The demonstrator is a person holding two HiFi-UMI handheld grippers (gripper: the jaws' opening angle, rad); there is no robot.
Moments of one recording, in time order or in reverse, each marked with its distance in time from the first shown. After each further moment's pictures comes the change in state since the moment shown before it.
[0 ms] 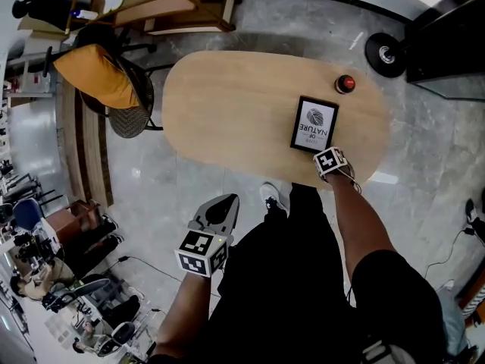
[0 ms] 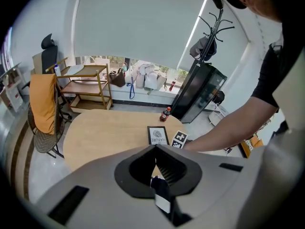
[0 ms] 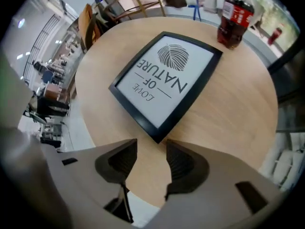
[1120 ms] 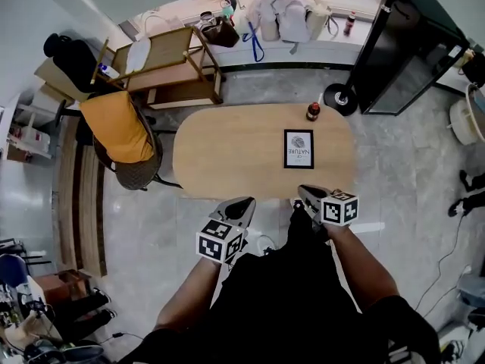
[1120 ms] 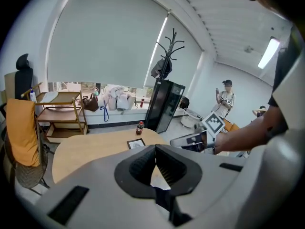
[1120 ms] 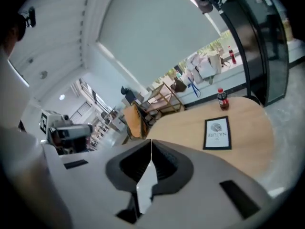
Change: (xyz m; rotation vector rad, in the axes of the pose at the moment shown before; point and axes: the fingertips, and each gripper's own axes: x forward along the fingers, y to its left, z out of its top) left arm -0.126 -0.034 -0.043 0.290 -0.217 -0.285; right arm -0.330 0.243 -0.019 0.336 -0.949 0.349
